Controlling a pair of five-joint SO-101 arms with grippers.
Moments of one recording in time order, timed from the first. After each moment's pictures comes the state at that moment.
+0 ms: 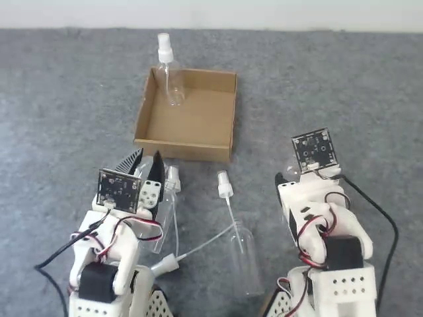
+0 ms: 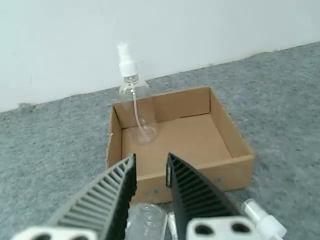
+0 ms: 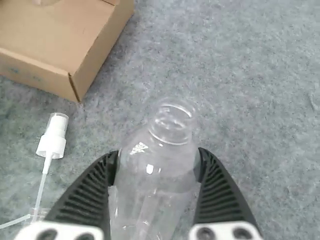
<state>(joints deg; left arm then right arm) 2.9 -103.3 80.4 56.1 -2.9 -9.1 -76.5 63.7 62.5 9.9</state>
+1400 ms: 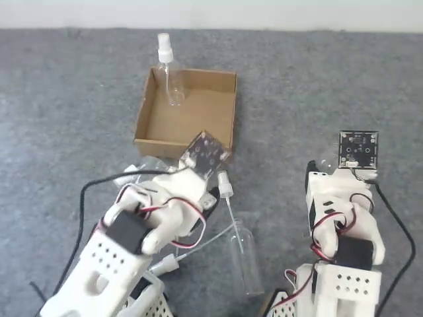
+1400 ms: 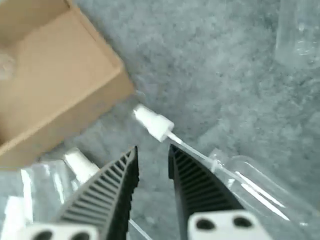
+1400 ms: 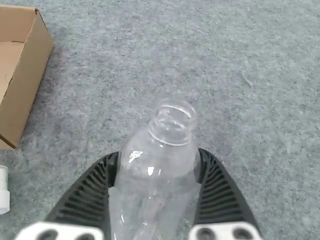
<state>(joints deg) 28.5 -57.8 54.6 69.8 -0.6 5.5 -76.7 66.5 55.4 5.5</state>
